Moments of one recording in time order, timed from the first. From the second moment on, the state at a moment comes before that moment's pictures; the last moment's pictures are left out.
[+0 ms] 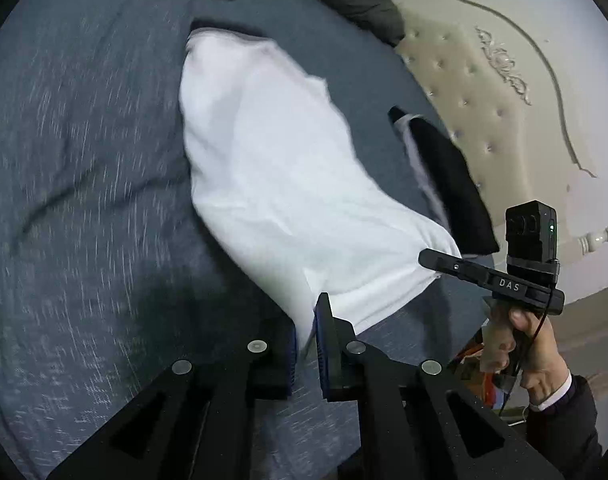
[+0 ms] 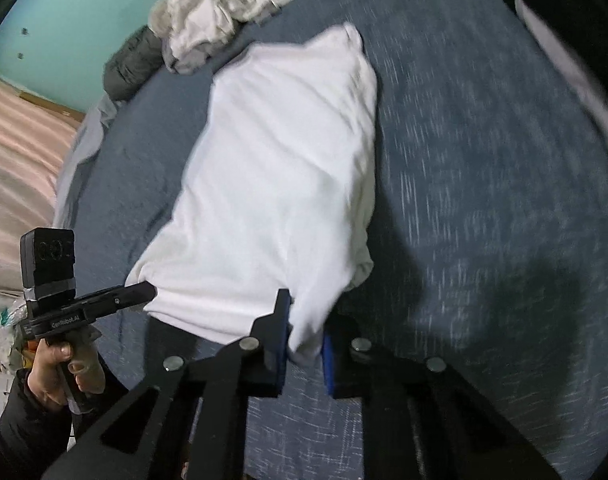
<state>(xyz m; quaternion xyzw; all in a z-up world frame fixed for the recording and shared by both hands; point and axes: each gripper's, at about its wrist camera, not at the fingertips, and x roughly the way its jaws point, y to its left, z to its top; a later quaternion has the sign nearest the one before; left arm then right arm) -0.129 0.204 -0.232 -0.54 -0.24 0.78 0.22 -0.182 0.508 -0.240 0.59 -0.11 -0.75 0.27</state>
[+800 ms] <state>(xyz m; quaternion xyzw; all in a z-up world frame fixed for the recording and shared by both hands) -0.227 0.267 -0.031 -0.45 -0.17 0.84 0.26 -0.264 0.534 -0.030 0.46 -0.09 -0.84 0.27</state>
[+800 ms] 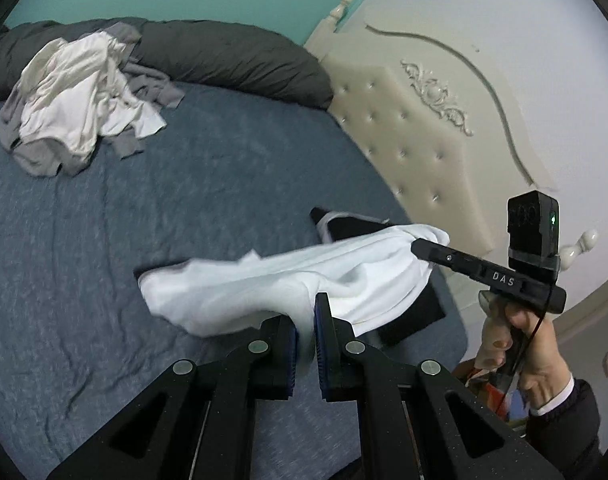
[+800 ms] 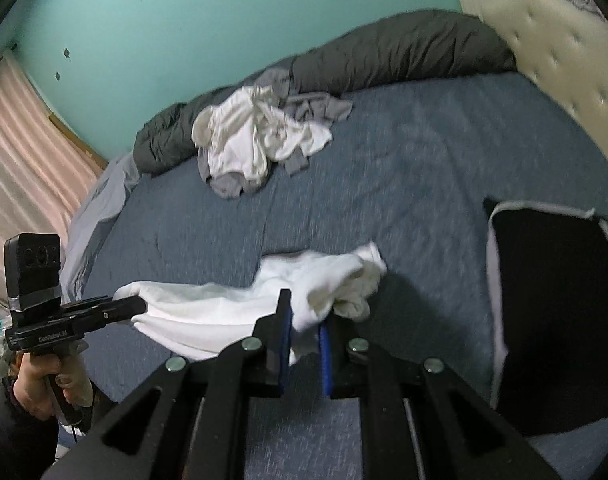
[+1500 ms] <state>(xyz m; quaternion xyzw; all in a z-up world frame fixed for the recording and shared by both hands) -0.334 0.382 0.060 -0.41 -0.14 0.85 0.30 -0.350 0.617 0.078 0.40 -0.06 -0.88 0.24</state>
